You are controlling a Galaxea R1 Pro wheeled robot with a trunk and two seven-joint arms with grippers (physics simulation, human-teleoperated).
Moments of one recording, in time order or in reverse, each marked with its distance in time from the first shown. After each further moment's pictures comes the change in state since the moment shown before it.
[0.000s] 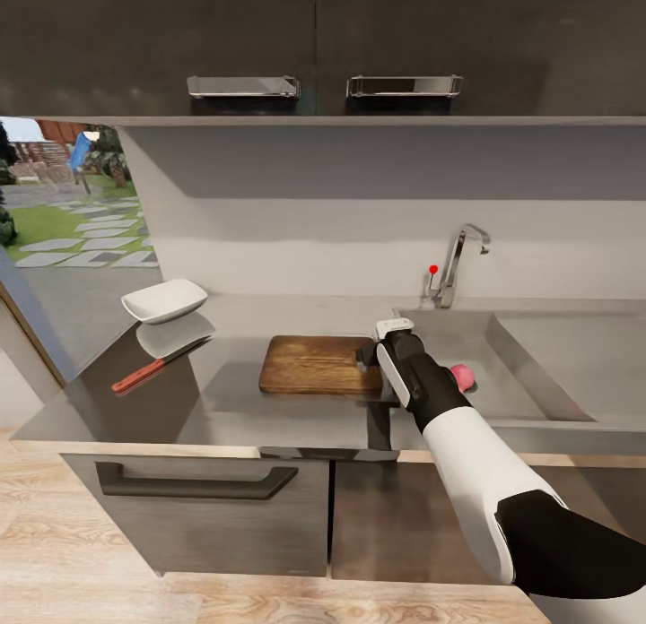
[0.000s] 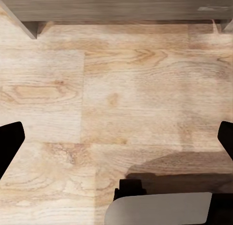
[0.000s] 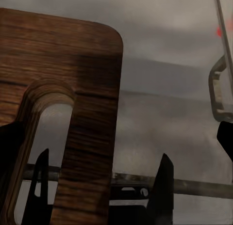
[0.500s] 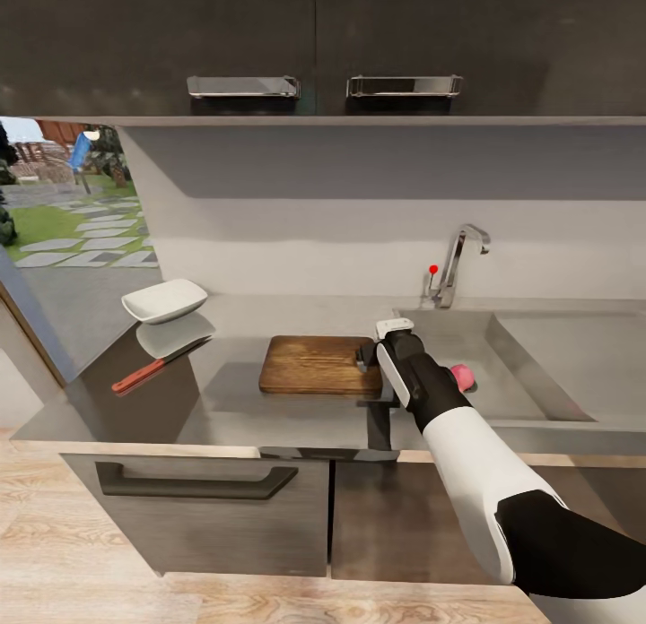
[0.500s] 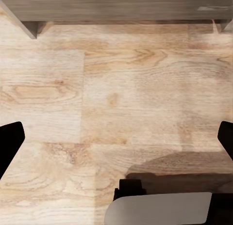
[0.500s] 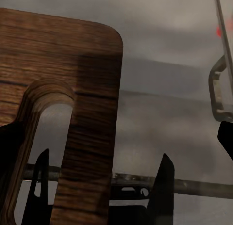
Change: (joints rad) left arm 0.000 0.000 0.000 0.000 0.000 0.000 0.000; right arm 0.000 0.000 0.000 0.000 0.000 0.000 0.000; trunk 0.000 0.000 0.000
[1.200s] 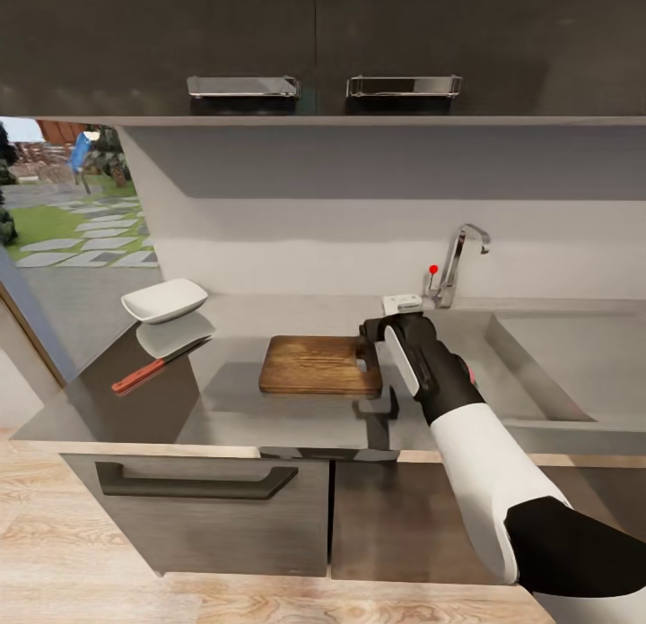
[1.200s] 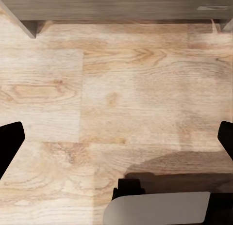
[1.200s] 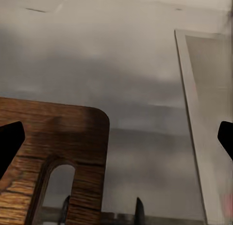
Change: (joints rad) left arm 0.000 -0.003 0.000 0.002 0.001 0.000 0.000; right arm 0.000 -0.017 0.001 -0.175 0.001 0.004 0.012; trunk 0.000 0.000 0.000
